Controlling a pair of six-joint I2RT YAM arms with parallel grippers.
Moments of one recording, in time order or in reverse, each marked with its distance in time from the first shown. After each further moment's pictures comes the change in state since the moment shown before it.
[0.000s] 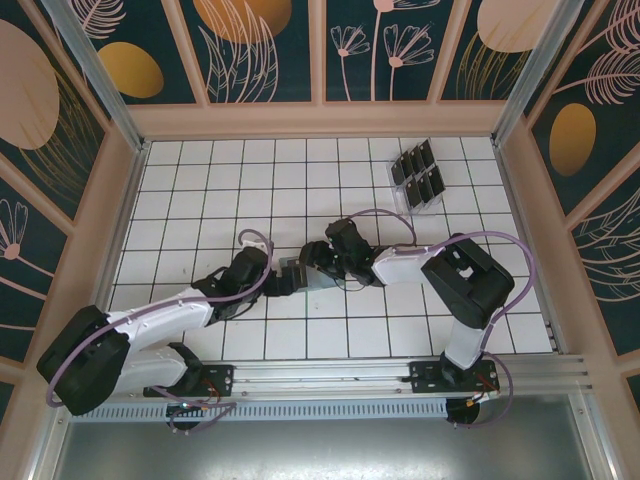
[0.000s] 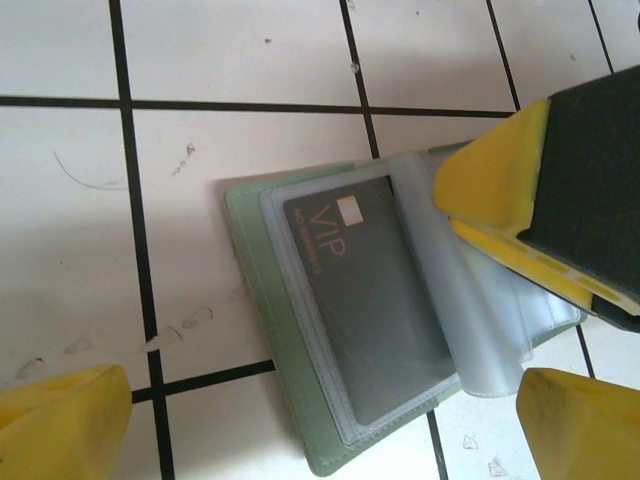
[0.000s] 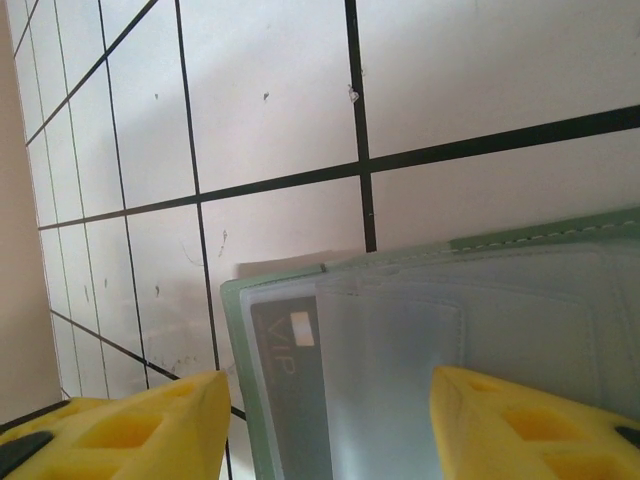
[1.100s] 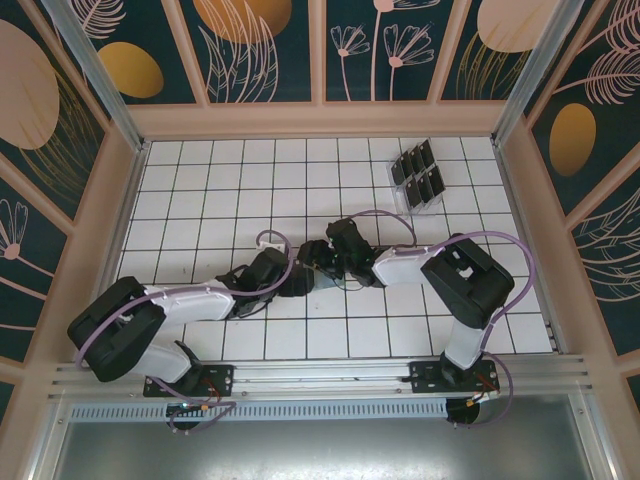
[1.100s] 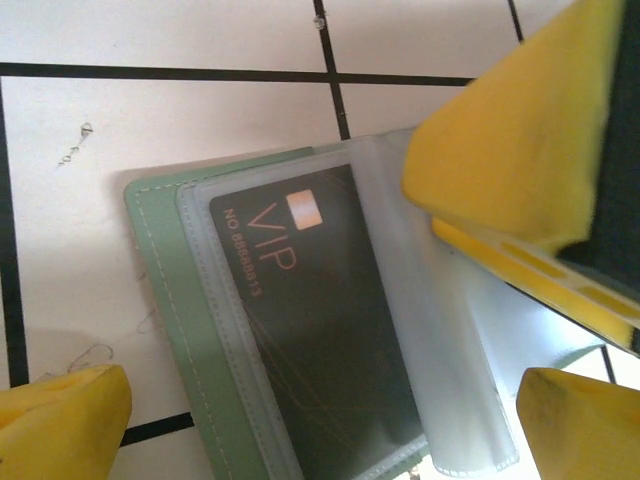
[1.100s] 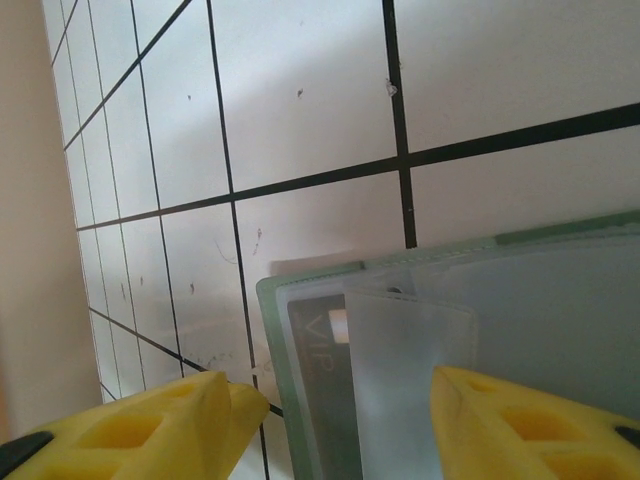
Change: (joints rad) left arm -0.067 0.225 0.066 0.110 -0.047 -0.030; right arm 0.000 0.000 -0.012 0.051 -0.026 0.043
